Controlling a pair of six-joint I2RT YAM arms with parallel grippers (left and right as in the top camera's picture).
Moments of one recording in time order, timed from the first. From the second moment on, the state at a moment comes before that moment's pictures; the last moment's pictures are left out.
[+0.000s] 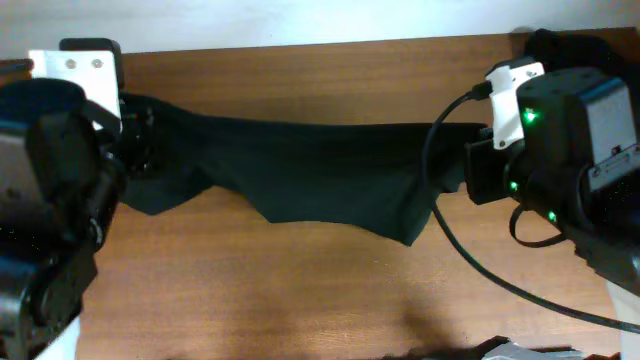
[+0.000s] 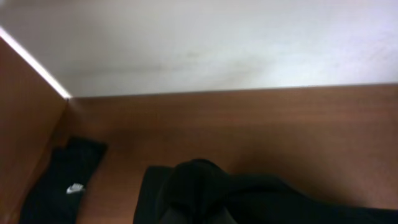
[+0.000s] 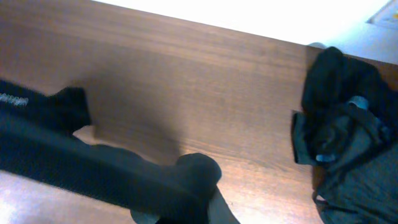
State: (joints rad) left arm -0.25 1.36 2.17 -1.34 -0.29 -0.07; right arm 0.41 1.40 2.19 -1.59 0.23 0.11
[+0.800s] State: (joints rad) left arm -0.25 1.54 2.37 -1.52 -0.22 -0.07; right arm 0.09 1.40 2.20 -1.60 0.12 0.09
